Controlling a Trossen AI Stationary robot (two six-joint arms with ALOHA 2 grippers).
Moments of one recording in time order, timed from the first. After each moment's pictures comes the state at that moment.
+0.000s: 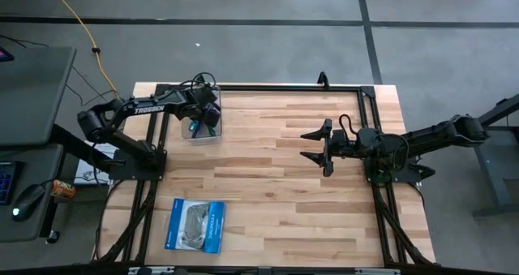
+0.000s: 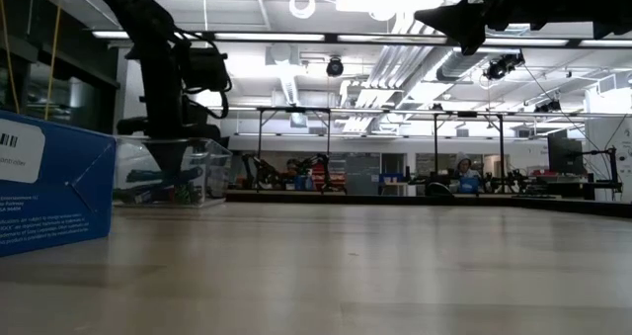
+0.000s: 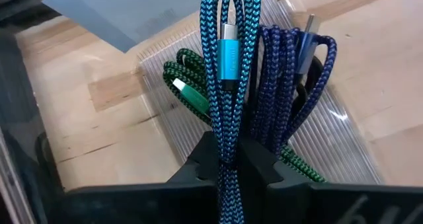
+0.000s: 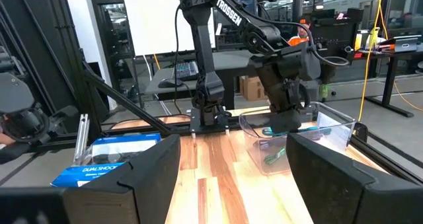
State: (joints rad) left arm 0.78 1.44 0.79 -0.65 -0.32 -0.47; right arm 0.10 0.90 0.36 0.60 0.16 0.06
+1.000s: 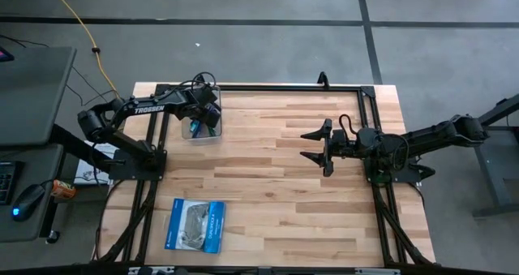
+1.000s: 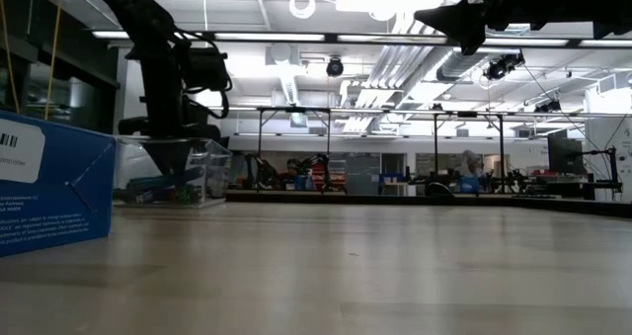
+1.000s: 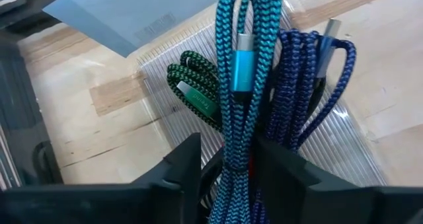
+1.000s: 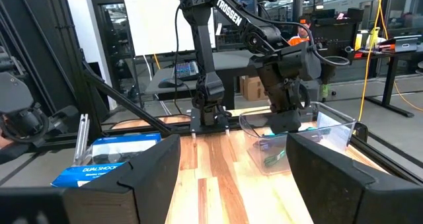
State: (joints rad) left arm 0.78 1.45 0.79 -0.64 -0.33 -0.45; right arm 0.10 0.90 0.36 0.60 0.16 0.06
